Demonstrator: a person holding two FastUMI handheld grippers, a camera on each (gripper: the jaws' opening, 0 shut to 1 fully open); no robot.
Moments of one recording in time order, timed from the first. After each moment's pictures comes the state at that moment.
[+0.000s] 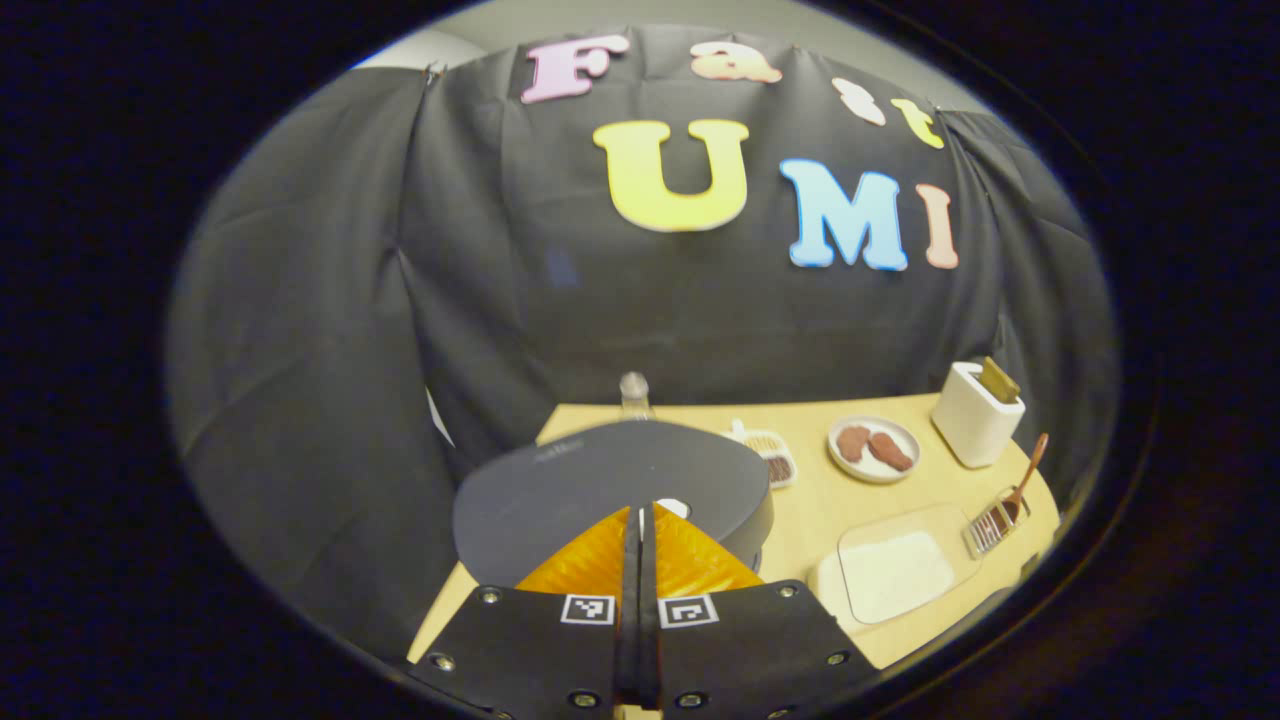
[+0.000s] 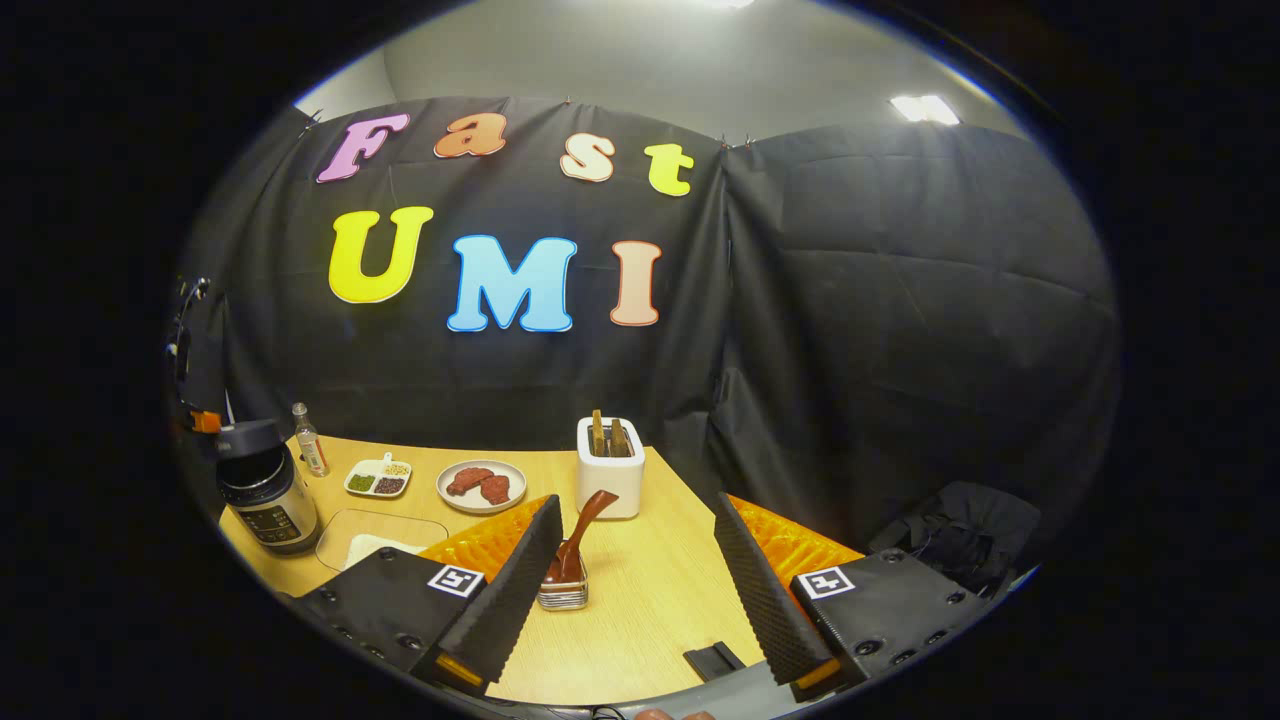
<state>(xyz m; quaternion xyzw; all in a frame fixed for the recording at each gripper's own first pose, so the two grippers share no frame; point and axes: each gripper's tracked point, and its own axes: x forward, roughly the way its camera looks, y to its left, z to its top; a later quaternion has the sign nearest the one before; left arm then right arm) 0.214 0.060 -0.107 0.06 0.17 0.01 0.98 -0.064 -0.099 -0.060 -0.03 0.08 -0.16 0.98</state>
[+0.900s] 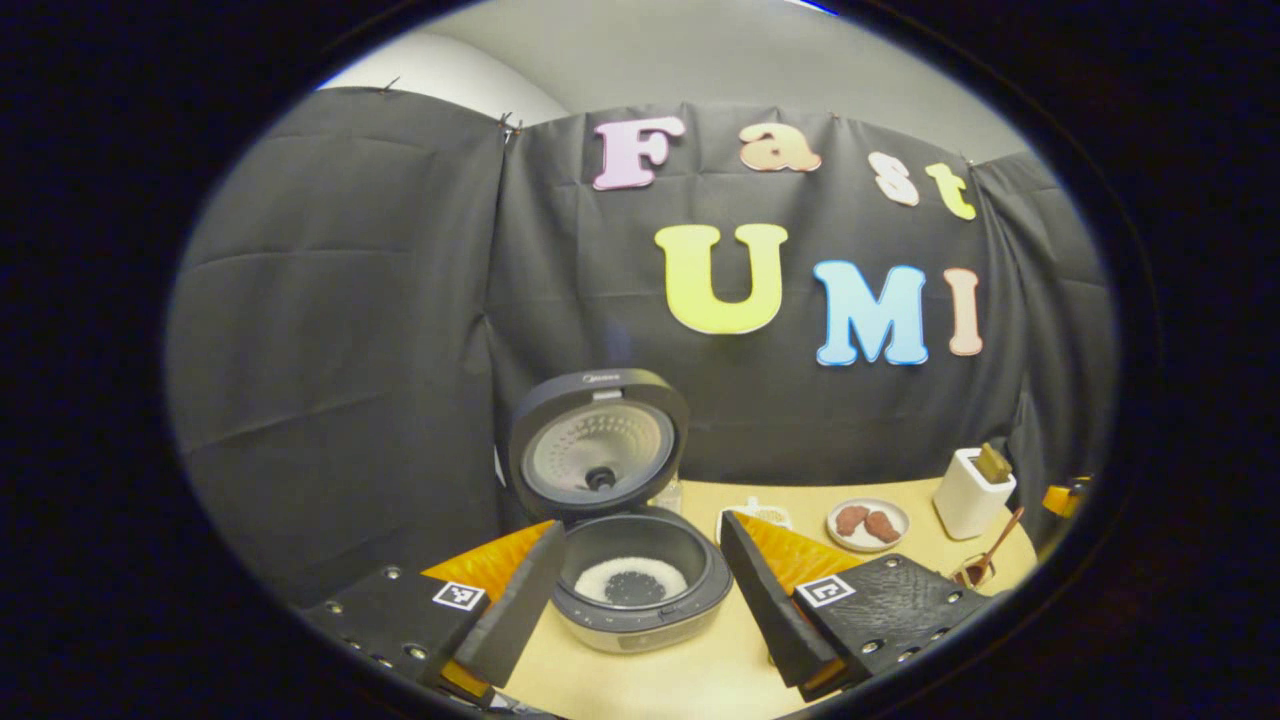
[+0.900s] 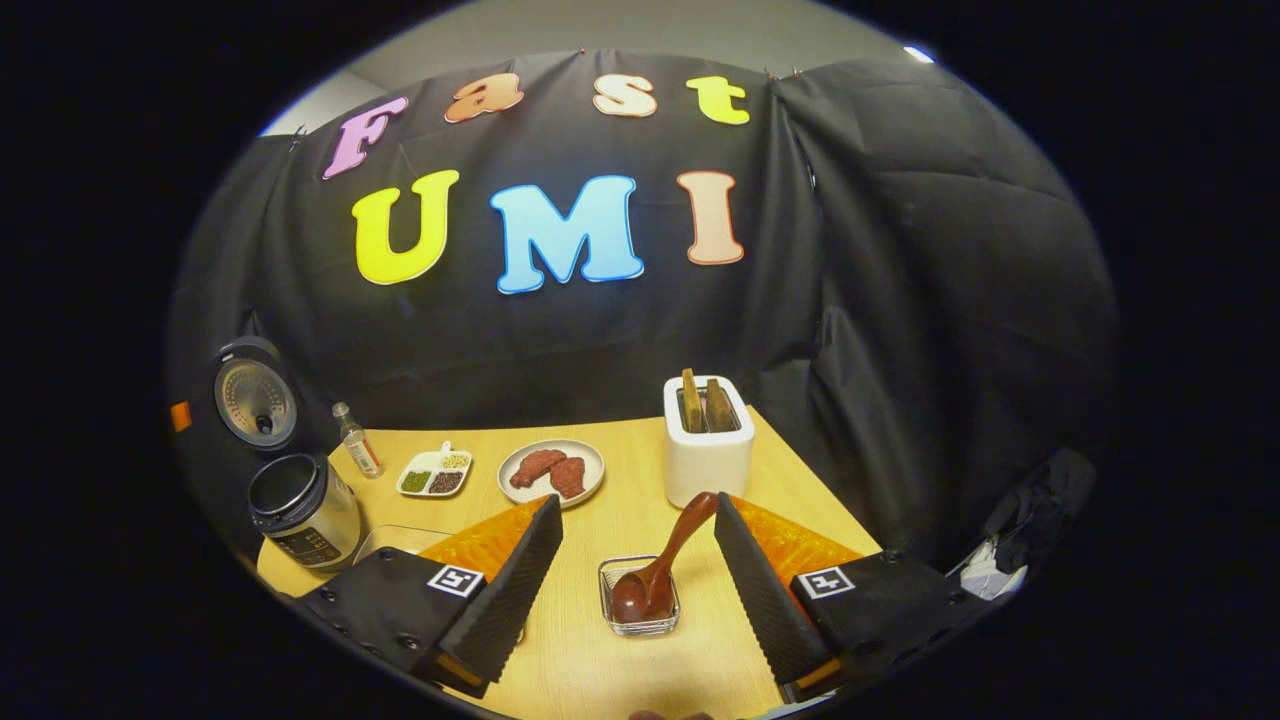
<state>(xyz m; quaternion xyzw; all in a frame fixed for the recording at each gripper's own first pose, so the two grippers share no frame) 0.094 0.039 -0.048 0.01 0.12 0.09 0.99 0.071 -0.074 -0.125 0.04 0.17 -0.04 0.98</state>
